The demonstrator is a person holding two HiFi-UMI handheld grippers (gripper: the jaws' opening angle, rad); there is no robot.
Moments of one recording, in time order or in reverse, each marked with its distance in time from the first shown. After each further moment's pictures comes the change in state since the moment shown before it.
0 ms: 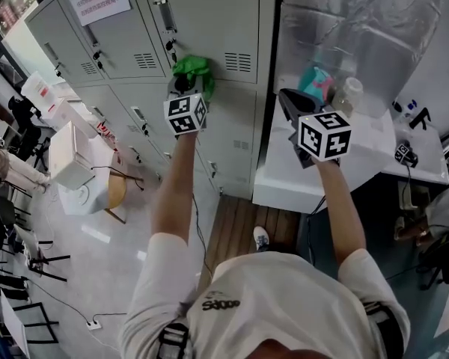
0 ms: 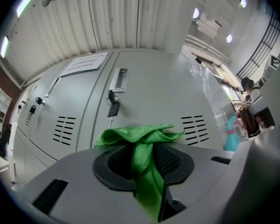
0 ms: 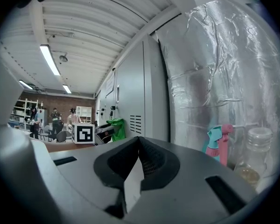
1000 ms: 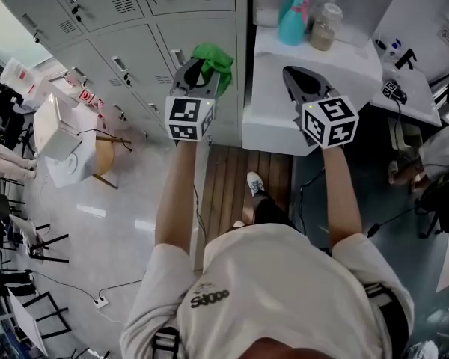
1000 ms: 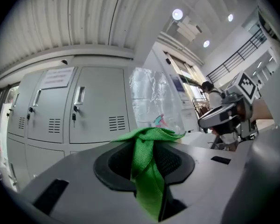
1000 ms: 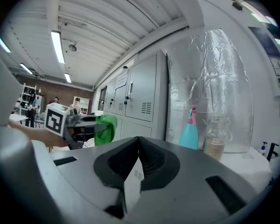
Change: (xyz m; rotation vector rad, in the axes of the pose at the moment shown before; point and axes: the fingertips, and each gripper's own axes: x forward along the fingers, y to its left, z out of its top) left arm -0.202 -0.165 0.003 0.091 0.090 -0.349; right arm -0.140 0.067 -0.082 -0.105 0.023 -0.080
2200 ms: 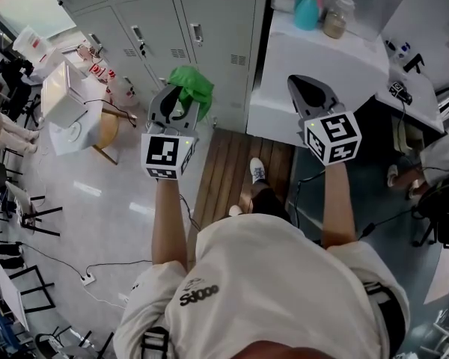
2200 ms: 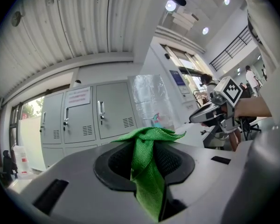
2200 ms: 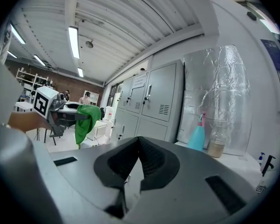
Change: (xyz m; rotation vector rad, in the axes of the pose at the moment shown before) left arm -0.197 -0.033 0.018 0.079 0.090 0.114; right arm -0.077 0.094 -0.010 -0.120 0.007 0.073
